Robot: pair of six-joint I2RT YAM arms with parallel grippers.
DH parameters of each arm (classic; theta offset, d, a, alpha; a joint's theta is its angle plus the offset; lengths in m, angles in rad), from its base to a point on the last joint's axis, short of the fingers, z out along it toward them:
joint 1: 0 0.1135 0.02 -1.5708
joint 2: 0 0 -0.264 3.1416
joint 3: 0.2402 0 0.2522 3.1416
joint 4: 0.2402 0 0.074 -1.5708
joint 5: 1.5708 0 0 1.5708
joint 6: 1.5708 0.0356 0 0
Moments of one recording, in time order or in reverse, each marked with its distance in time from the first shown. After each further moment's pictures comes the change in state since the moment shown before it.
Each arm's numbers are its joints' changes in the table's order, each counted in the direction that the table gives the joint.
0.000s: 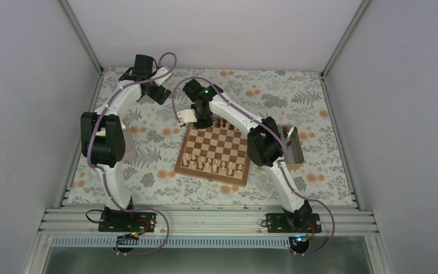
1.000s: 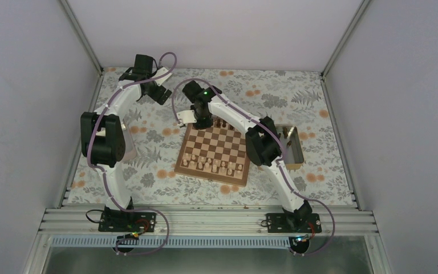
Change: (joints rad) left arm 0.000 0.000 0.007 0.013 0.031 0.000; right arm -0.002 0.028 0.000 -0.027 0.008 -0.003
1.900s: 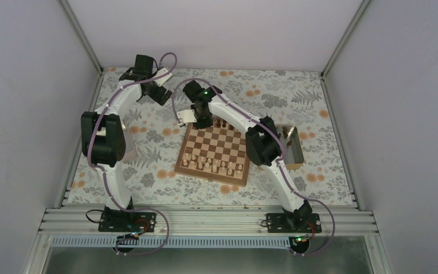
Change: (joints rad) left arm 0.000 0.007 0.003 0.011 0.019 0.000; right arm -0.006 0.003 0.000 -0.016 0.000 -0.002
